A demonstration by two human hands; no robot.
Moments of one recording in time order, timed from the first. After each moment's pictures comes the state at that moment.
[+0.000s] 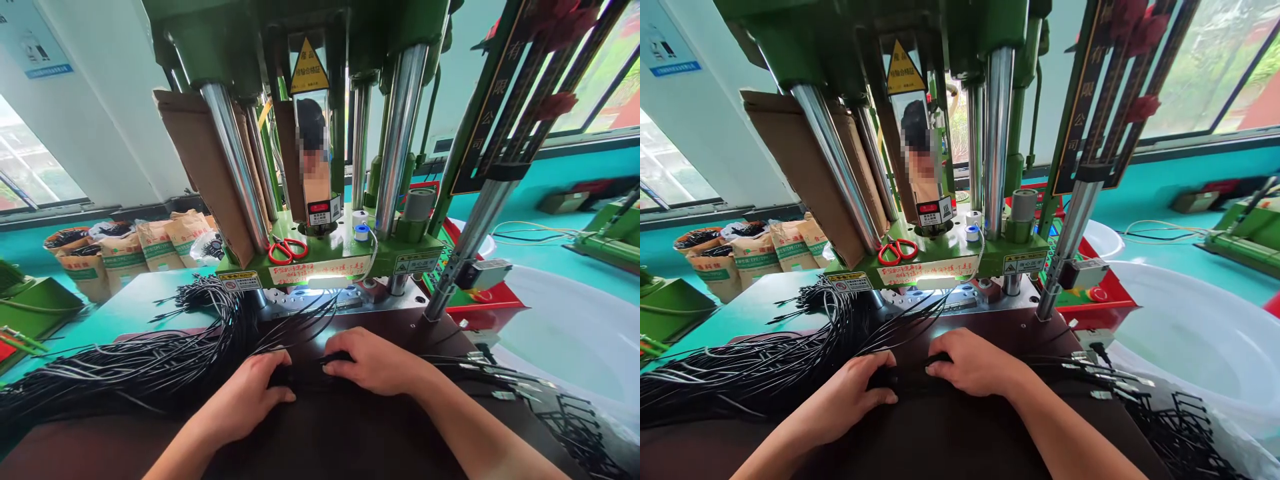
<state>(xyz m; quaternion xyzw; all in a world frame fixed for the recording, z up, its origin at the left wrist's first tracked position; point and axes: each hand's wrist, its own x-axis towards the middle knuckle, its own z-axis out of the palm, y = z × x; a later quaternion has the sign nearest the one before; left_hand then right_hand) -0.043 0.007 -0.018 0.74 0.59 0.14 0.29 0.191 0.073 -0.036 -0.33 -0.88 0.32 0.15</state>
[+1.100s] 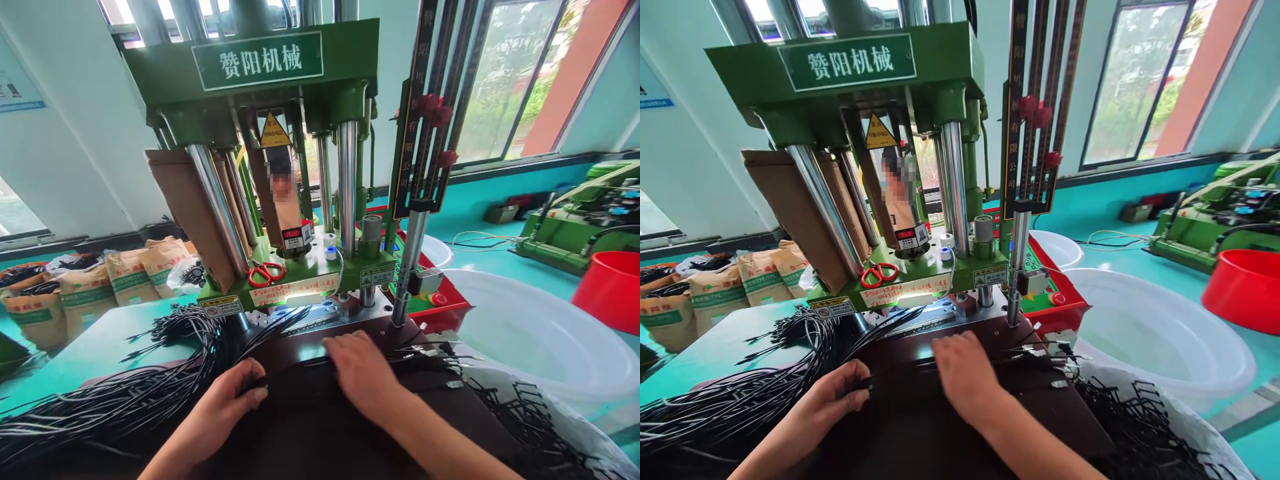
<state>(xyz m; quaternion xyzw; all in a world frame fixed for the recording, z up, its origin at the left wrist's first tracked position) -0.057 0.012 -0.017 0.70 0.53 0.25 0.41 0.198 0.043 -0.036 -0.51 -0.85 0.02 0.17</state>
